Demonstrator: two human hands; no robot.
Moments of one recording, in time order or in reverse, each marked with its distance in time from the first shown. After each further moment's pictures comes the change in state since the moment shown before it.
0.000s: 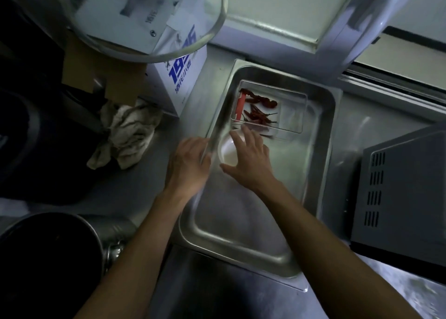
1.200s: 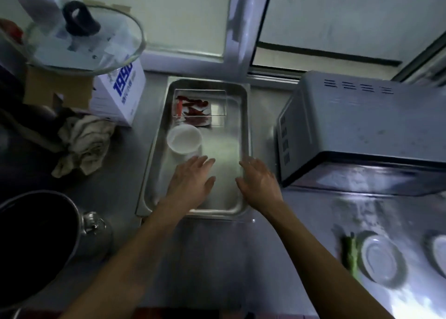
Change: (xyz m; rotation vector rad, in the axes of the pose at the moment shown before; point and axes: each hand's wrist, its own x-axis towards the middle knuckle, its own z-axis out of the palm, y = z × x) left_hand -0.118 0.123 0.011 0.298 -0.309 0.412; right_hand -0.242 0.057 -0.046 0.059 0.221 0.269
